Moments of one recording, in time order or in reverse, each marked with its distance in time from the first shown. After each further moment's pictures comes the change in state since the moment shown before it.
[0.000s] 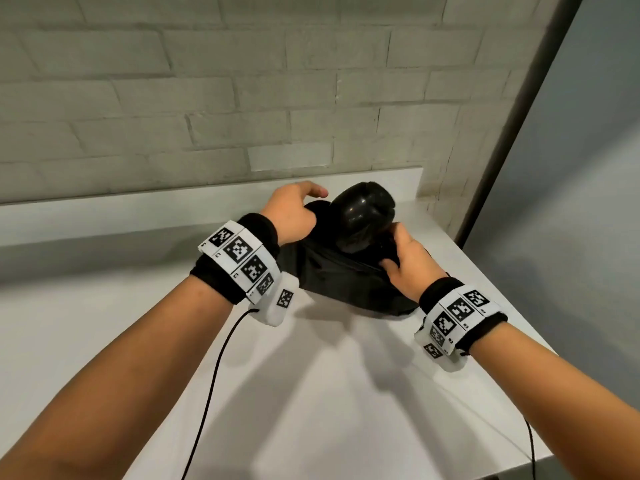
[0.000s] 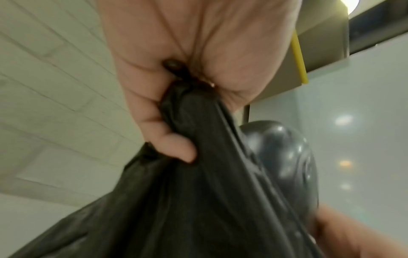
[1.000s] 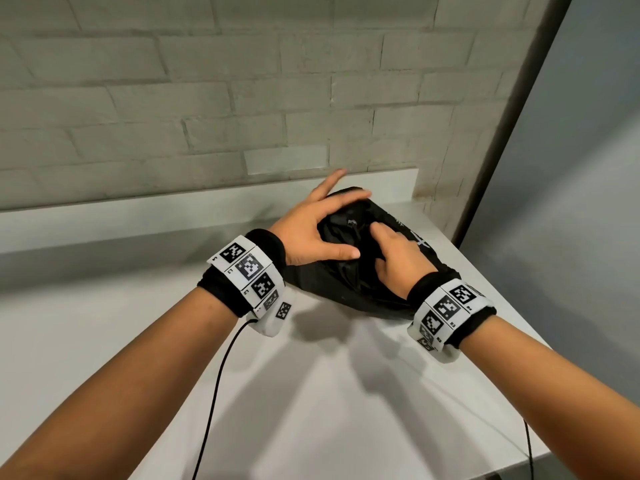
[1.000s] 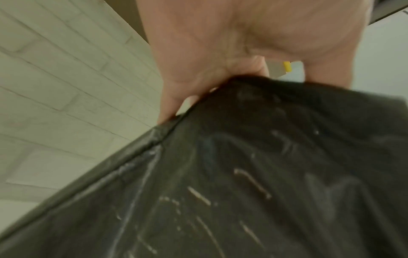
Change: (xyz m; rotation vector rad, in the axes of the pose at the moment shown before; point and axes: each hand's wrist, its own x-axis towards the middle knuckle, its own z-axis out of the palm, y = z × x) left_hand -0.010 -0.006 0.011 0.027 -0.242 0.483; right_hand -0.001 -0.024 -0.005 -0.208 -0.074 -0.080
